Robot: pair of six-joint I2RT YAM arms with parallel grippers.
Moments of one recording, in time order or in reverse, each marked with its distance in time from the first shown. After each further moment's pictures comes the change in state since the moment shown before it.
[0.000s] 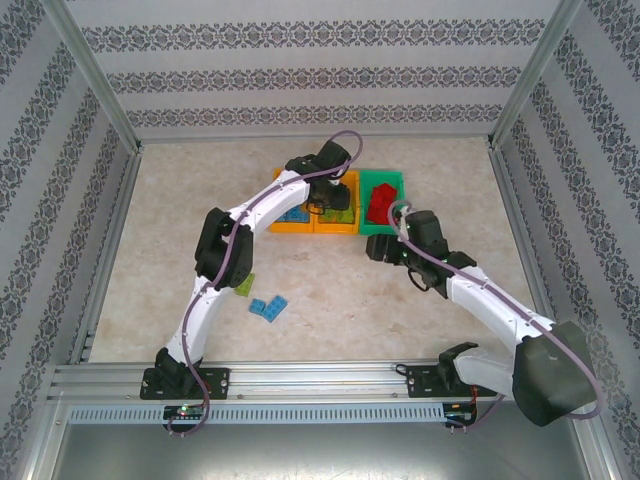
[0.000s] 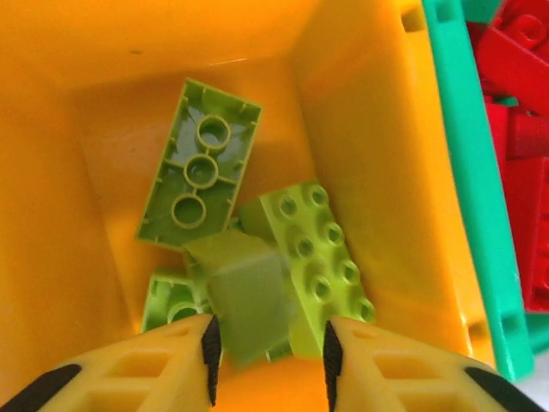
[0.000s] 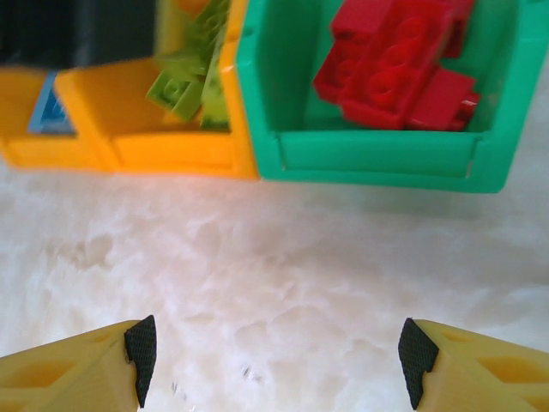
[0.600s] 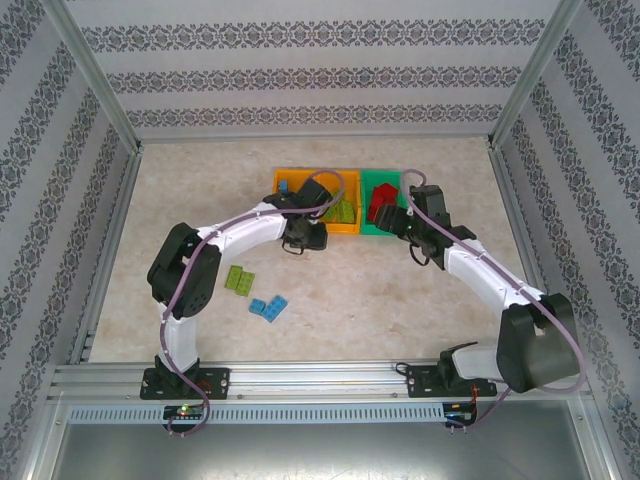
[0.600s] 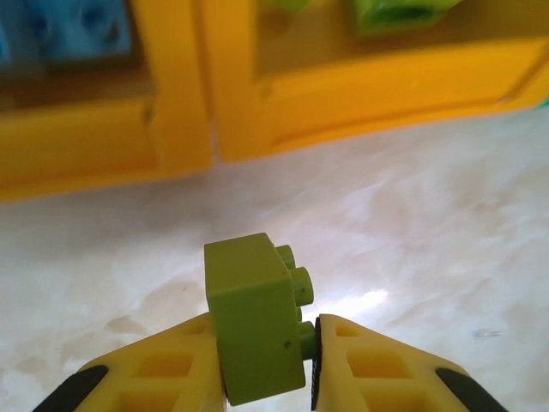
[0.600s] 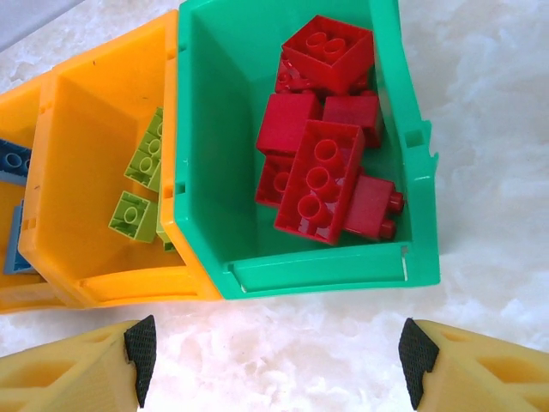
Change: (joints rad) left arm -0.061 -0.431 -0.686 0.167 -0.005 -0.093; right arm -0.120 0.165 0.187 -0.022 0.056 0.140
